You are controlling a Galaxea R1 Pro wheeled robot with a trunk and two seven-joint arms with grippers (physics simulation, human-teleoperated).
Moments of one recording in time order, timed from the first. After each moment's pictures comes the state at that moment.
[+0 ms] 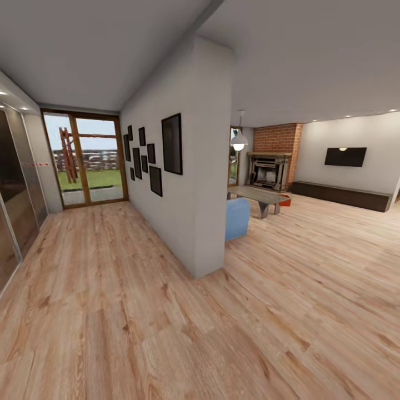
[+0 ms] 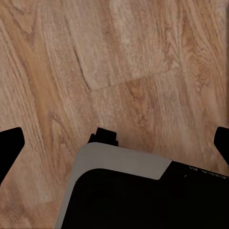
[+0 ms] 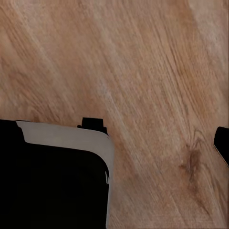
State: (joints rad) left arm -0.18 0.03 -0.02 -0.01 0.31 -0.08 0.04; right arm -0.12 -0.02 0.19 0.03 -0.06 -0.15 -0.07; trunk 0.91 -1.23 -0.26
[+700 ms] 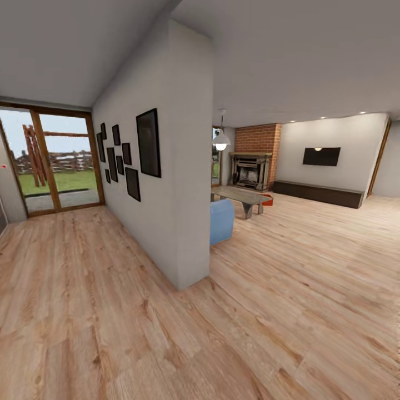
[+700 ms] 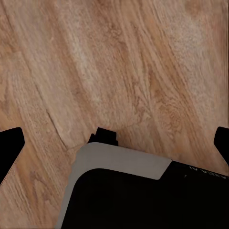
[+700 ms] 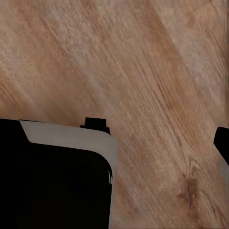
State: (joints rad) left arm -0.18 0.03 -0.02 0.00 0.31 -0.08 0.04; right arm -0.12 -0.02 0.19 0.03 -0.06 -0.15 -0.06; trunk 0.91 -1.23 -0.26
